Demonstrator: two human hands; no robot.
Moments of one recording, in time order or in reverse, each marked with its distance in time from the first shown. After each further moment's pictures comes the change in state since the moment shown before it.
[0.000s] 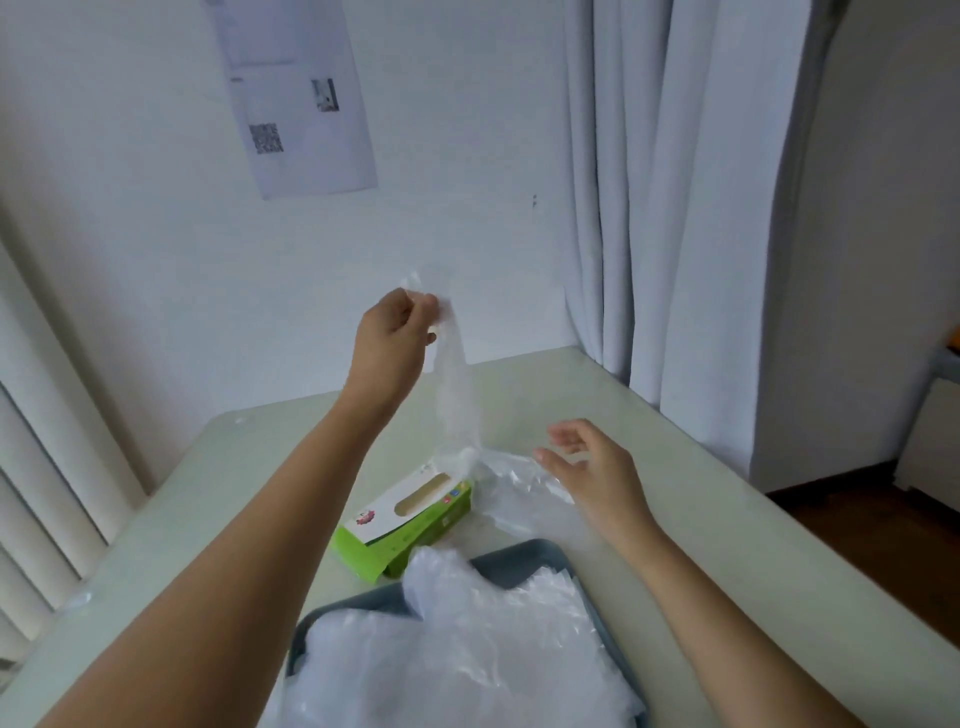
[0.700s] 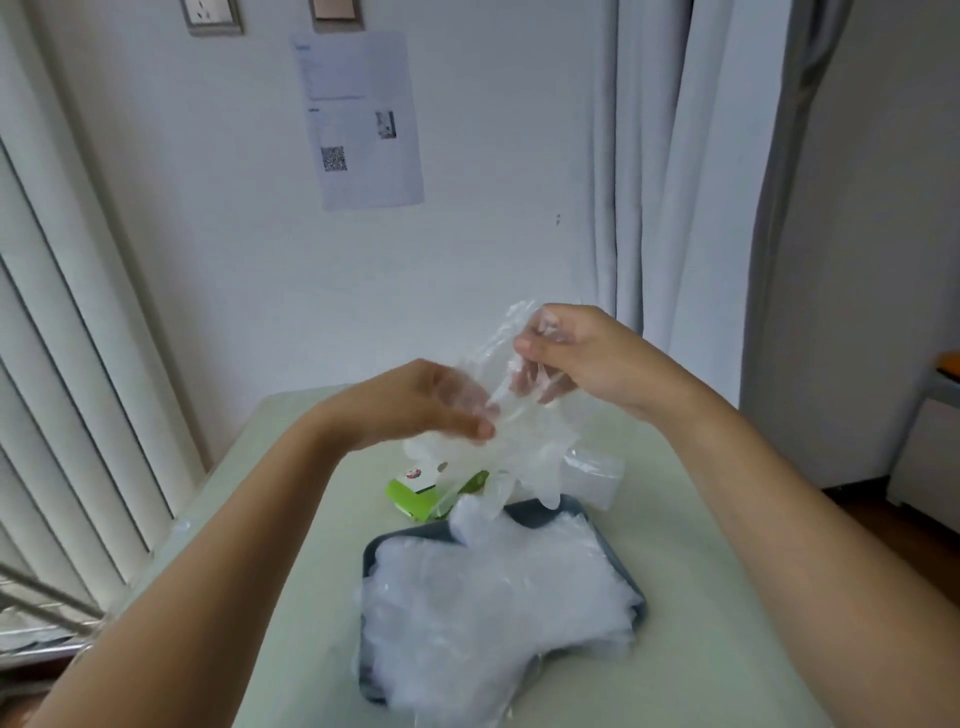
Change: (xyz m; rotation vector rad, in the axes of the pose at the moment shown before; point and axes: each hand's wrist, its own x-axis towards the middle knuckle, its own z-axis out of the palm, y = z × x) left_hand -0.092 0.048 -0.095 0.331 -0.791 -0.112; right_hand -0.046 -0.198 -0.056 0.106 -0.502 -0.147
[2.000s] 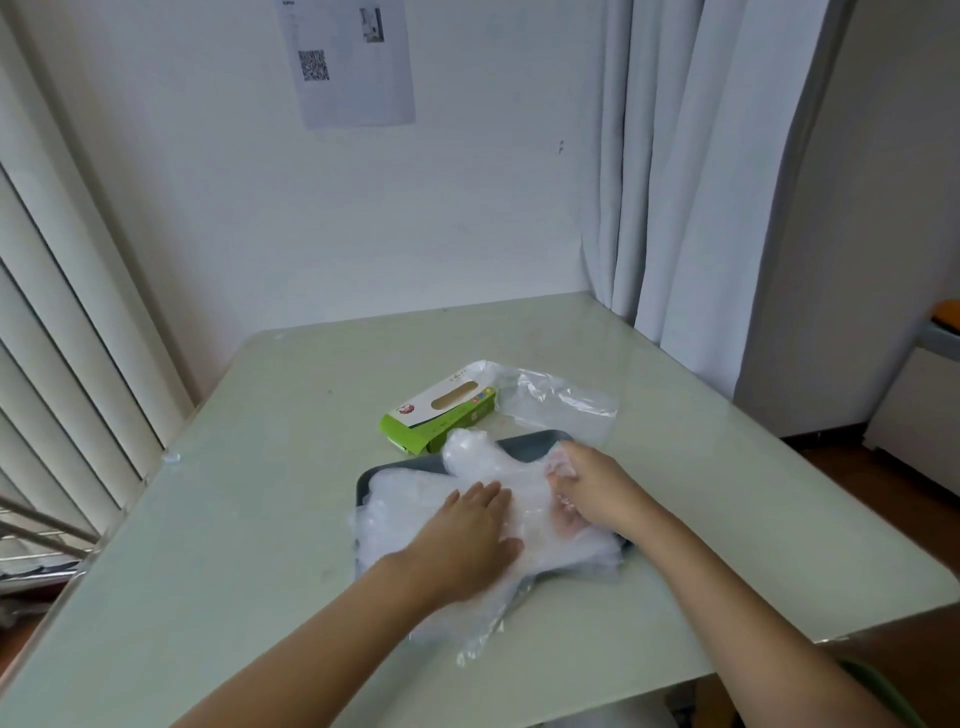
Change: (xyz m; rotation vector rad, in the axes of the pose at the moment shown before) left_hand -0.020 -0.091 0.169 0.631 -0.074 -0.153; right_hand -0.063 0.167 0.074 -0.301 0.027 0.467
